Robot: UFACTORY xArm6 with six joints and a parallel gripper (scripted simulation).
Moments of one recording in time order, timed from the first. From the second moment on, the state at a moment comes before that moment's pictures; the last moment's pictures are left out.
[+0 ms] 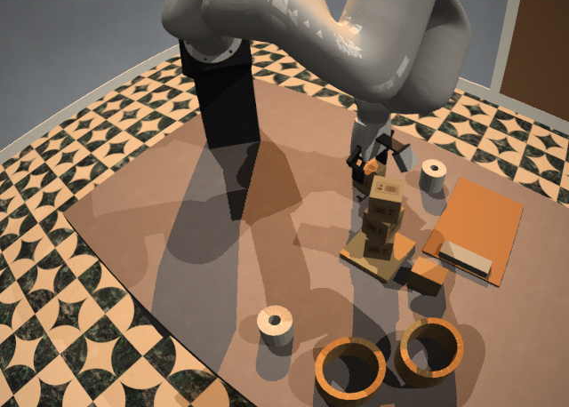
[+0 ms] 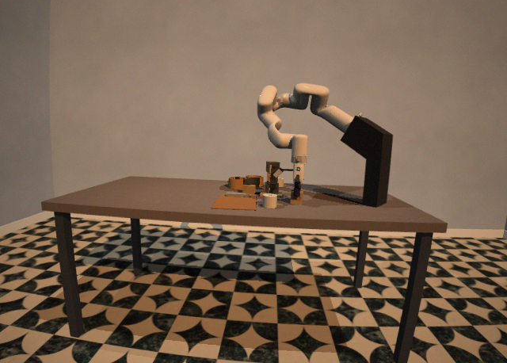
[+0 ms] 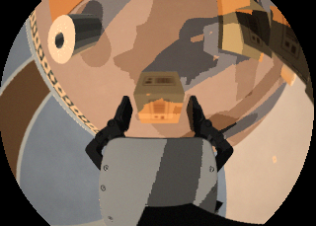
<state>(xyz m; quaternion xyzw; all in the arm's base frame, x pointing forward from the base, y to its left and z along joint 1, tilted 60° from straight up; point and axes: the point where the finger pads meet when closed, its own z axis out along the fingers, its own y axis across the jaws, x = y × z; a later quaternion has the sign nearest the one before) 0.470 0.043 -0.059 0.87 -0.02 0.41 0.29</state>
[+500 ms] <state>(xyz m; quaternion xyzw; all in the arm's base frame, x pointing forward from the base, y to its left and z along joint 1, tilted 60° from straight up) 0.474 0.039 -0.063 0.87 -0.02 0.41 0.29</state>
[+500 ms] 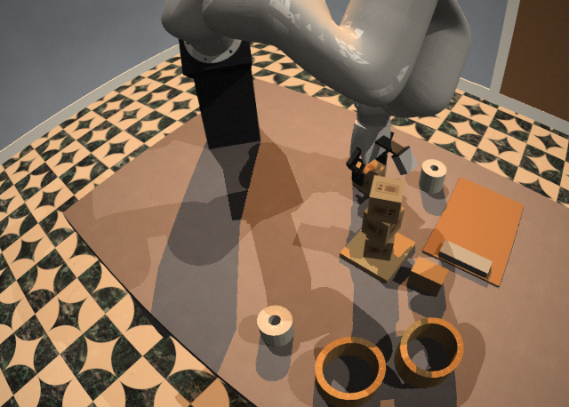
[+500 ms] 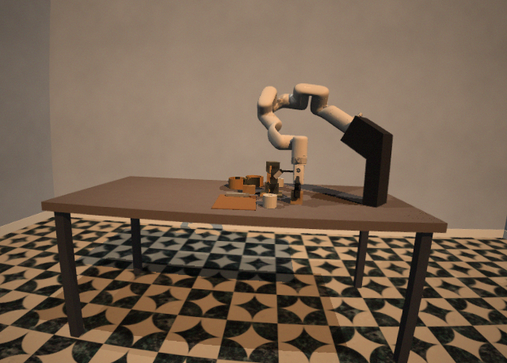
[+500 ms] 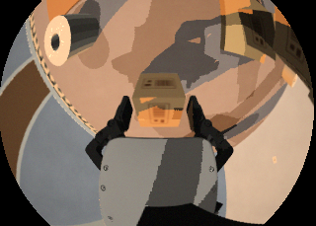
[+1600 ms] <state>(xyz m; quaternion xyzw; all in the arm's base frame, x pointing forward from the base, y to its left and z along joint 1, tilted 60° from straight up) 0.477 0.037 -0.065 0.87 -0.02 0.41 0.29</state>
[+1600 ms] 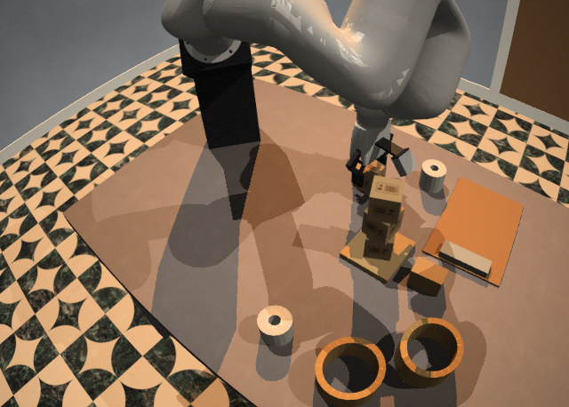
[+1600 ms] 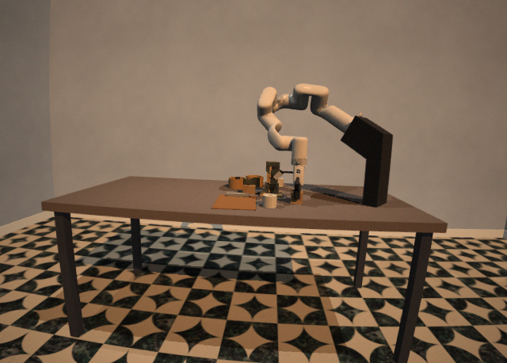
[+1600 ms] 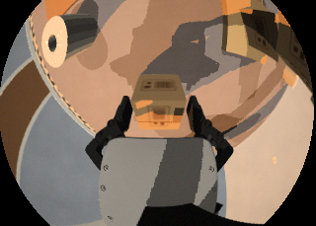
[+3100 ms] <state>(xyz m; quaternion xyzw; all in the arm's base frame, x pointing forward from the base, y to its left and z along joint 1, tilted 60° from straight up) 0.477 0.037 -0.065 0.87 -0.02 0.41 0.29</state>
